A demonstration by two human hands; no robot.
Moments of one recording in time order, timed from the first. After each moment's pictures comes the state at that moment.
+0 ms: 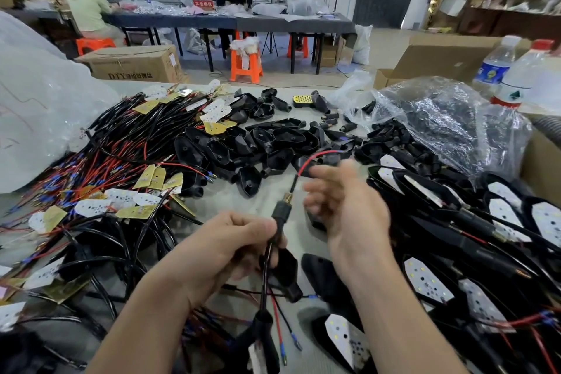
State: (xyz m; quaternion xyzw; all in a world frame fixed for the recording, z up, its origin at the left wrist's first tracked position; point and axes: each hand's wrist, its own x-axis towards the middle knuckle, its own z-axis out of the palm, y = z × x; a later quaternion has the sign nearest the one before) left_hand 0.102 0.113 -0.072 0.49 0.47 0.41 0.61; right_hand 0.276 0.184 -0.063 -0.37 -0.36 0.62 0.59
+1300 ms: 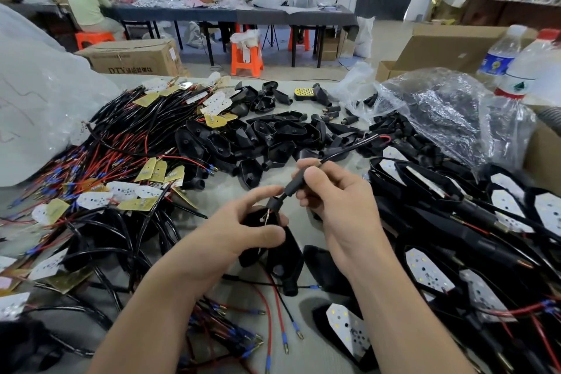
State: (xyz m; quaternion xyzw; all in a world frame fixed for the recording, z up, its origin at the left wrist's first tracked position) left_hand 0.105 0.121 -0.084 0.48 0.50 0.45 0.57; right_hand 0.276 0.182 -0.069 -0.35 -0.47 0.61 0.53
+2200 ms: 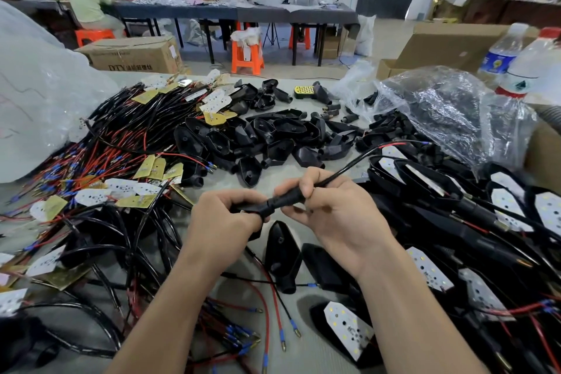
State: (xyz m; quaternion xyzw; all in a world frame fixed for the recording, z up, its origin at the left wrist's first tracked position) left_hand 0.122 0.121 -0.077 0.46 0.66 0.50 0.33; right_hand 0.288 0.182 -0.064 -0.22 -0.48 0.74 0.41
